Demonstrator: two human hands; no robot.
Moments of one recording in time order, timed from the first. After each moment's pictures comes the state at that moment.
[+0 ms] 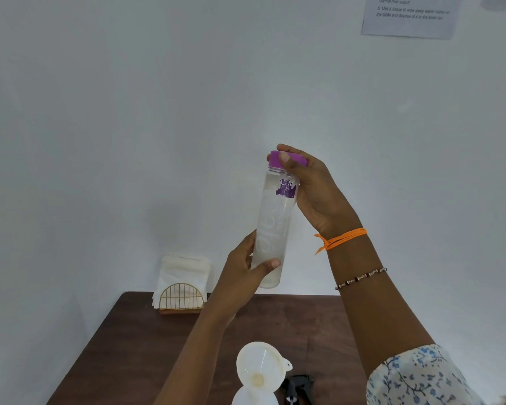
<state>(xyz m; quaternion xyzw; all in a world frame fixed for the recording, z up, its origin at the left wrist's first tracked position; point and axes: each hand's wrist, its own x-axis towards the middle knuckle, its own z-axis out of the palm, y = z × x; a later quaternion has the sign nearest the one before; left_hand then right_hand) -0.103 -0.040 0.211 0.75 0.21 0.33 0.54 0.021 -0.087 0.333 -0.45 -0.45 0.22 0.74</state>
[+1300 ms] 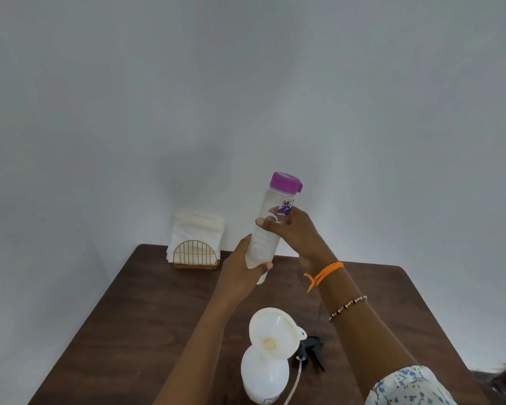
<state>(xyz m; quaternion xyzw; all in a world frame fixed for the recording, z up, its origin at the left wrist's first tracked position) -0.107 -0.010 0.130 0.75 0.34 0.27 0.51 0.020 -0.052 0.182 -0.66 -0.41 0.25 0.57</state>
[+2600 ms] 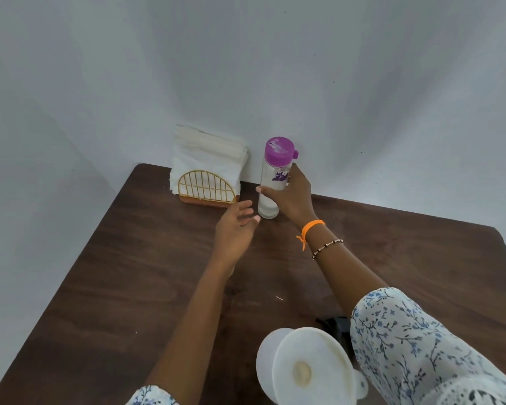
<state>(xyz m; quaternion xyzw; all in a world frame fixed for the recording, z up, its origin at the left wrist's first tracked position) -0.064 0.101 0.005 0.60 0.52 0.23 0.56 0.081 0.110 -0.014 -0.75 -0.41 0.20 0.48</state>
